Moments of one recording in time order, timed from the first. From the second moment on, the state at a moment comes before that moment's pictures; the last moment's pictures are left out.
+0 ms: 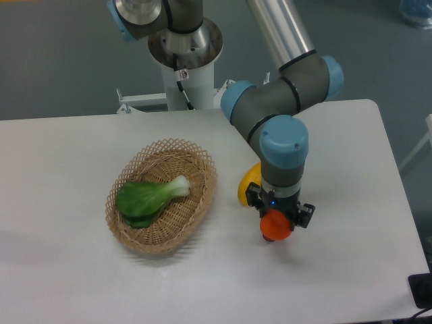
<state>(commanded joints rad) 2.47 -2.05 -1.57 -0.95 1.61 0.96</state>
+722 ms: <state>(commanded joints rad) 2.38 -2.15 -1.54 -0.91 1.57 0.81</state>
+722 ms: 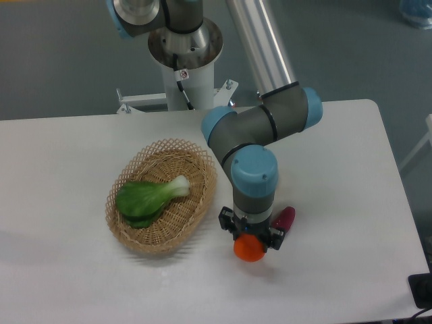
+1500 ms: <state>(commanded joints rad) 2.38 -2.15 -1.51 -0.91 1.57 0.80</state>
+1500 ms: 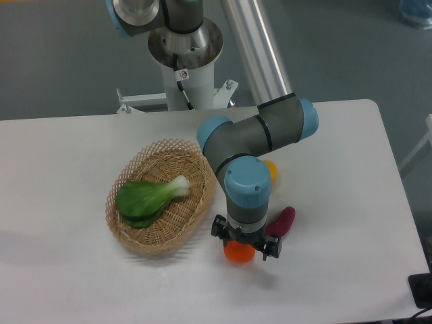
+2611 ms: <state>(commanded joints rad) 2.67 -1.94 -1.54 -1.06 1.57 1.17</state>
